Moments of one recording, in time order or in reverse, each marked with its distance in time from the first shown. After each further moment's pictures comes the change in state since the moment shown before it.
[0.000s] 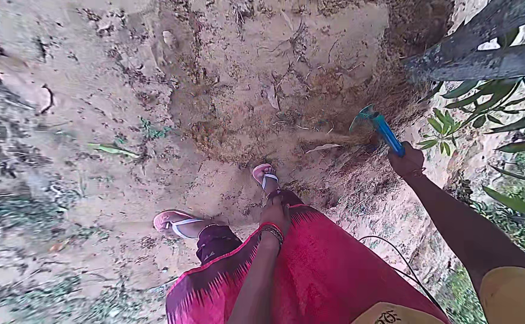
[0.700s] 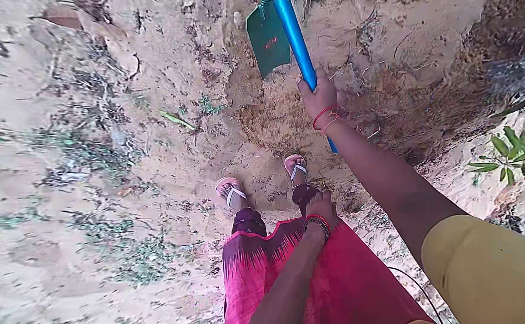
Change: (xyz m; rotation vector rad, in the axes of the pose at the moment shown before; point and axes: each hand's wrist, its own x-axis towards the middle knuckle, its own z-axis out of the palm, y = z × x) left_hand 0.004 0.030 0.009 -0.035 -0.095 0.065; right_hand 0.037 -0.369 0.055 0.566 -0.120 -0.385
